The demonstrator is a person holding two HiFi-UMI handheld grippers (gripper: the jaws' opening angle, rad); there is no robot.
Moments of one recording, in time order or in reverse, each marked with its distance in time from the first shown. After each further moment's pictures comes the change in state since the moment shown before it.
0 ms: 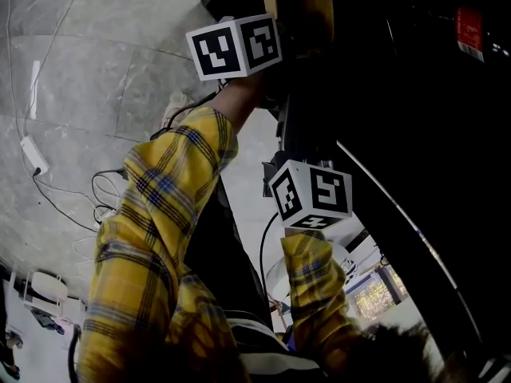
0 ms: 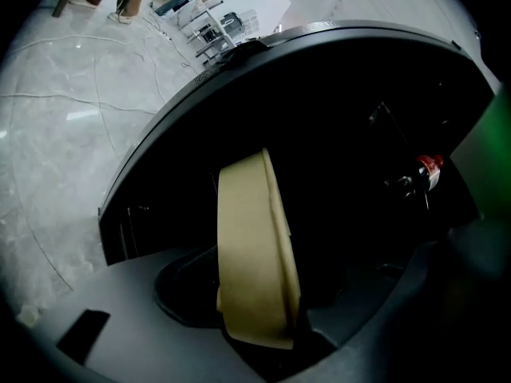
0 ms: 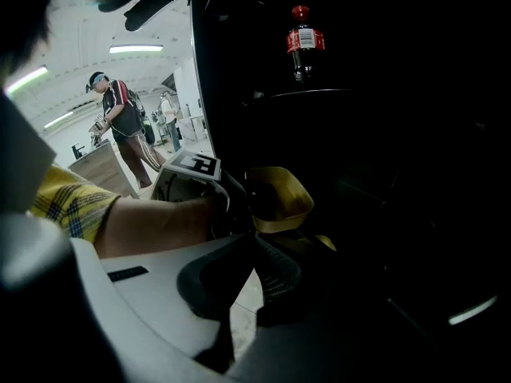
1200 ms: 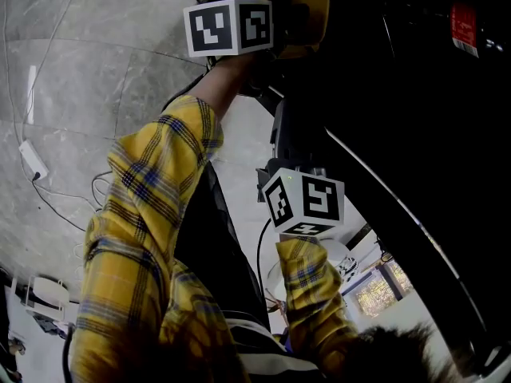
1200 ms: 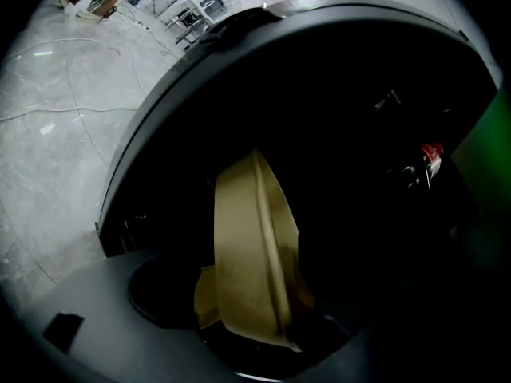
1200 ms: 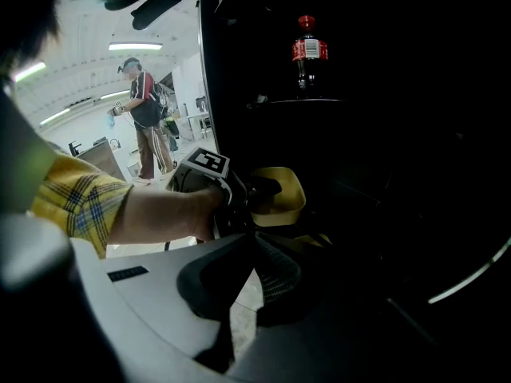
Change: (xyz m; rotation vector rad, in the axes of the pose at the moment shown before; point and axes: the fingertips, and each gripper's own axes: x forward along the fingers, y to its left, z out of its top) left arm 0.007 0.006 0.006 0.098 0.133 -0.025; right arm -0.012 0.011 -0.005 -0.004 -0.005 -0.033
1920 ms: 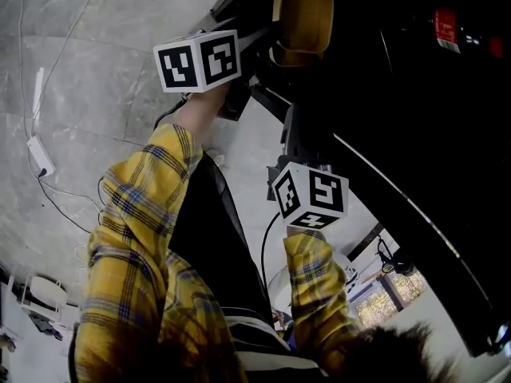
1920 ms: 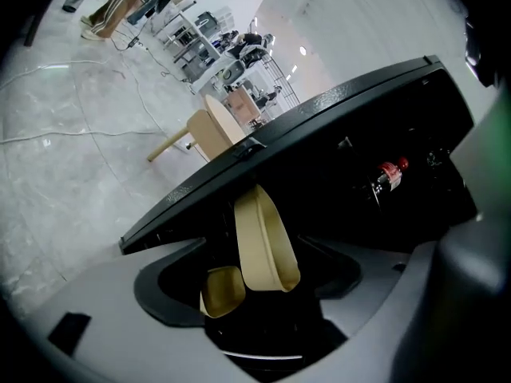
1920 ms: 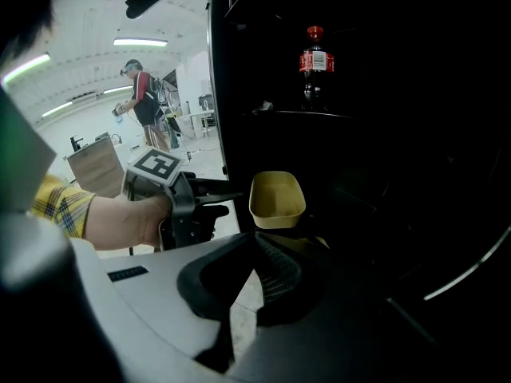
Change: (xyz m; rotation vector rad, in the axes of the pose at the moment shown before) left arm -0.083 0.007 0.009 0.044 -0.090 0.006; right arm -0.012 0.003 0.005 -0.038 -0.004 -0.014
